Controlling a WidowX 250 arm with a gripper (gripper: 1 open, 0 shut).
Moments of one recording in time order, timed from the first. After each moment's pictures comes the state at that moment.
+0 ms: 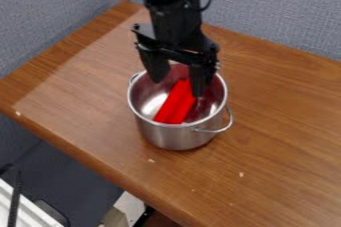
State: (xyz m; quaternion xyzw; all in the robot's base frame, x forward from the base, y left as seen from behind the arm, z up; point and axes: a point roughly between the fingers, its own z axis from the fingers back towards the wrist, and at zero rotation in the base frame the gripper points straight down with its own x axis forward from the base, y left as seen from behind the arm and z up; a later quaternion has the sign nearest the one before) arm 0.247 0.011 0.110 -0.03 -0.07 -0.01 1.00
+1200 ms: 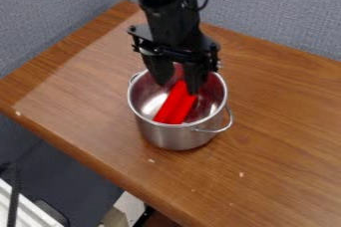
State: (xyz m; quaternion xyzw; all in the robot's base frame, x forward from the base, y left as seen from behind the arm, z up) arm 0.241 0.005 0.115 -0.04 -0.08 0.01 1.00
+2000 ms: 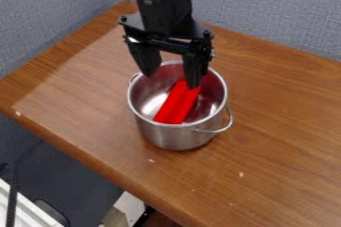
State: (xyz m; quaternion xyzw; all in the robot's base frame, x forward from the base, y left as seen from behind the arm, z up) arm 0.243 0.009 0.125 -0.04 -0.07 0.03 1.00
